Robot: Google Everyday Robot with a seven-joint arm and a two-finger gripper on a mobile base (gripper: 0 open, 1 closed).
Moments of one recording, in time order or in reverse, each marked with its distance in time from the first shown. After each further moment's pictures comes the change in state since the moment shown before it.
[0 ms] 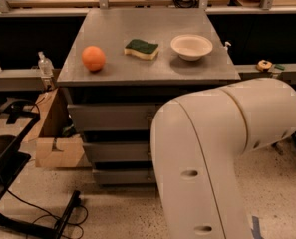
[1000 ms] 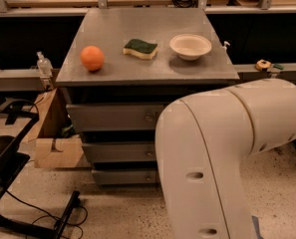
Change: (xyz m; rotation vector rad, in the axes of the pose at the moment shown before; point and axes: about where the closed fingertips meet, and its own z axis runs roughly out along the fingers) arm 0.004 -0.019 -0.006 0.058 -0.022 0.027
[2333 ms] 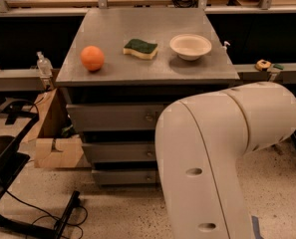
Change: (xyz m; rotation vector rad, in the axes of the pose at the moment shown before) arm -0.022 -0.021 0.015 0.004 -0.022 -0.046
